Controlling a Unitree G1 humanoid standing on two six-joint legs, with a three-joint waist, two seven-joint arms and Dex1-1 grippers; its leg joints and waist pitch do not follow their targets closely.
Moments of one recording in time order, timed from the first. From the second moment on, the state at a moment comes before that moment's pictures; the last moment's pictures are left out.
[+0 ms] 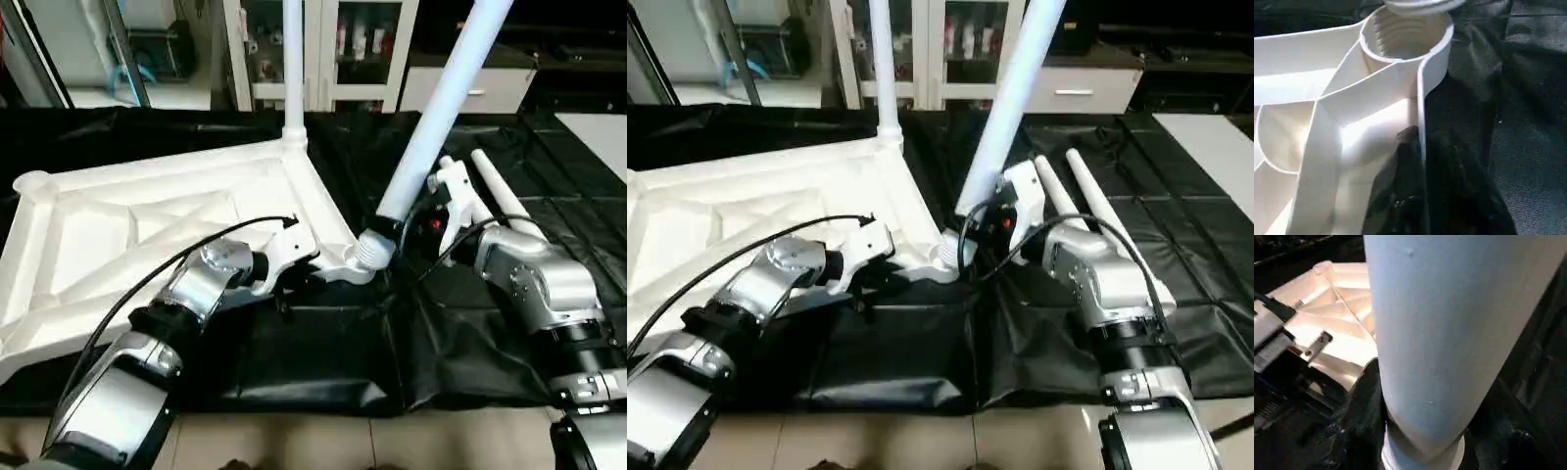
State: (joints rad) left arm -0.74 0.29 -0.37 0.79 0.08 0.04 -0.99; right arm -0.61 -0.38 0.05 0.40 0.38 0.51 0.78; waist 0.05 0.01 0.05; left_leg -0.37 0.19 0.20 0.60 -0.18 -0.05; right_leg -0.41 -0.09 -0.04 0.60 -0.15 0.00
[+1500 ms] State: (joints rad) left arm -0.60 0.32 -0.39 0.53 0.13 0.09 -1.00; right arm -0.69 -0.34 0.04 0.65 0.36 0.51 0.95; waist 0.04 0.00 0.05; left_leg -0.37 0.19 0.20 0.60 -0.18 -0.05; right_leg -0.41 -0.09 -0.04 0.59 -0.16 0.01
